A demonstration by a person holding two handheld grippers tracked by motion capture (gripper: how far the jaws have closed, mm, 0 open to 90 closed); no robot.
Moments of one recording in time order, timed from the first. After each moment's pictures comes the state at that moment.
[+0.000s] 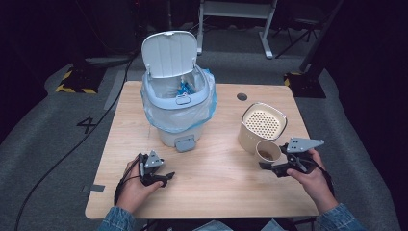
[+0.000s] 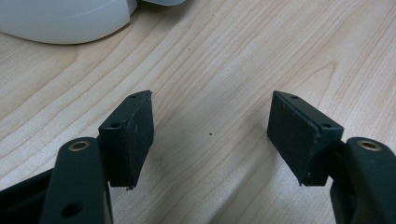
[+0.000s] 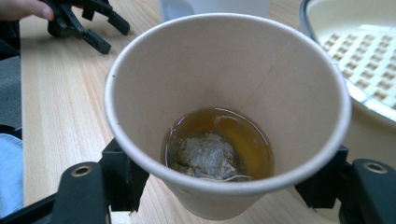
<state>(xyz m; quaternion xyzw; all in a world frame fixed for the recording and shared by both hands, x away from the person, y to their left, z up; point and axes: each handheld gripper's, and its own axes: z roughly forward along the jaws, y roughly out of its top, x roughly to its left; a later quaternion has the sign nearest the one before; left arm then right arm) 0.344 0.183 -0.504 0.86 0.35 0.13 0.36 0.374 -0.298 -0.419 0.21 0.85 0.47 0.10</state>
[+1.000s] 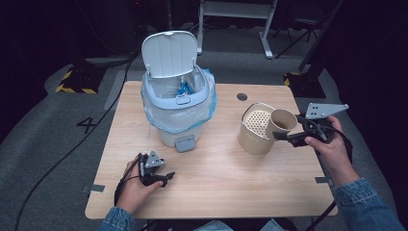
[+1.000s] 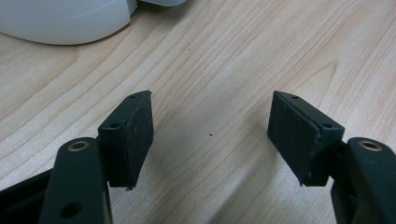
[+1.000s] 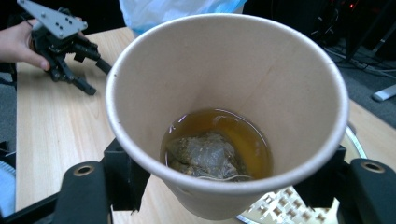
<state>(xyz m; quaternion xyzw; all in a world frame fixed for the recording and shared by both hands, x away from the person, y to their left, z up) 0.344 0.183 -0.504 0.86 0.34 0.13 0.36 0.417 -0.315 -0.323 0.19 0.85 0.48 0.14</state>
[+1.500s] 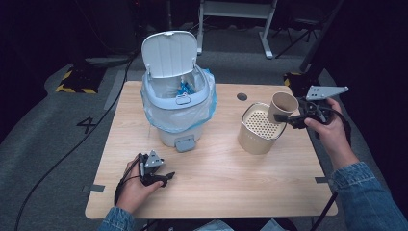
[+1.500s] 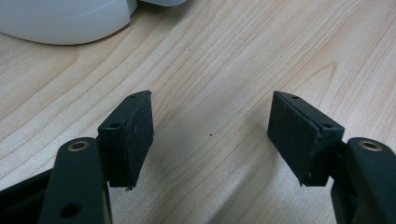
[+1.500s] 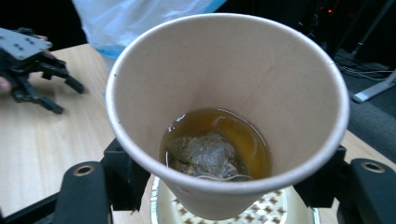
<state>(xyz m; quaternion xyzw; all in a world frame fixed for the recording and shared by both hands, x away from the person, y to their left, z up) 0.344 0.183 -0.504 0.86 0.34 0.13 0.36 0.461 -0.321 -0.308 0.21 0.84 0.48 0.15</state>
